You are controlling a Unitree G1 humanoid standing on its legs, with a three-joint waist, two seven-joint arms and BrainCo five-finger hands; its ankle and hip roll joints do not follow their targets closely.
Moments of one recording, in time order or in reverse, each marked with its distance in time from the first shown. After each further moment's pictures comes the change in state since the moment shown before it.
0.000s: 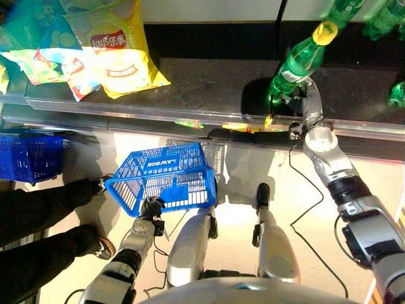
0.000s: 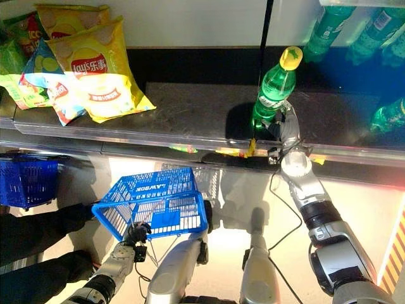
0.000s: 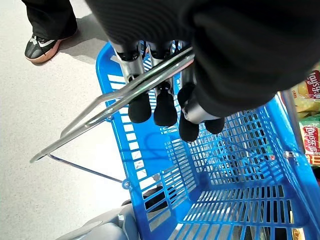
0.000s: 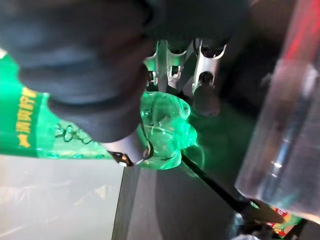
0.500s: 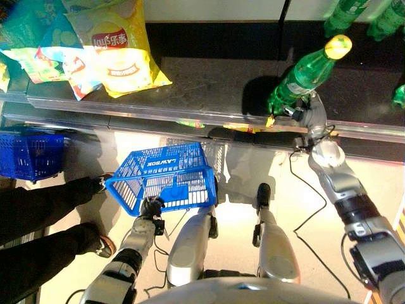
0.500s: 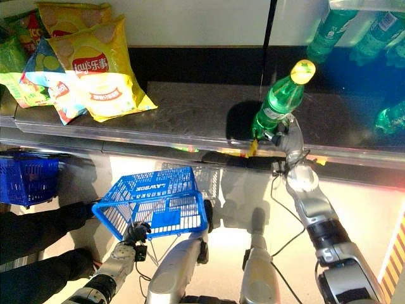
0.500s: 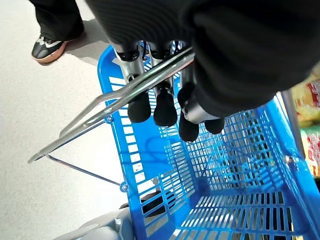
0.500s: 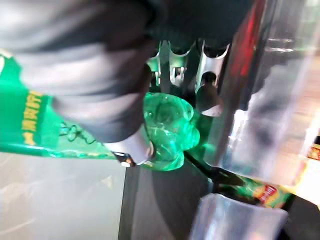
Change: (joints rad) left arm -0.001 -0.013 0.047 -0.004 0.001 0.007 0.017; right arm 0.240 -0.054 -0.097 -0.272 0.038 0.014 0.058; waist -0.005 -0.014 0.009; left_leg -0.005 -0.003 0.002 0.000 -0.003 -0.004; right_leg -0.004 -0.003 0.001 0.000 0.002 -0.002
